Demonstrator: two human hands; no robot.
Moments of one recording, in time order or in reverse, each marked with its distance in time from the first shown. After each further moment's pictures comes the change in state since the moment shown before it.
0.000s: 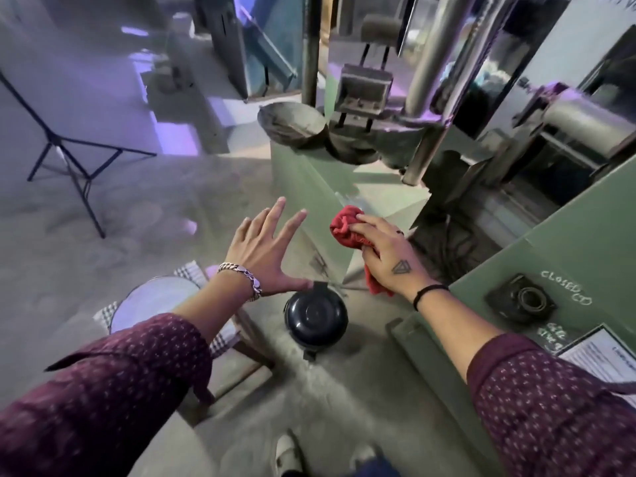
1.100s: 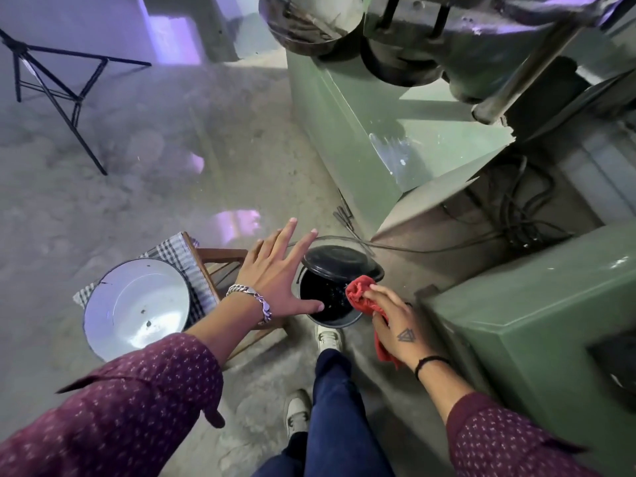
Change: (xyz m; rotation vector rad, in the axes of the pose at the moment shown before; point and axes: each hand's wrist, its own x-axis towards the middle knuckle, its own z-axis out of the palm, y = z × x) left_hand 0.108 -0.043 0.184 -0.103 -0.379 -0.138; right_hand 0.002 0.174 0.192 0.233 -0.320 0.428
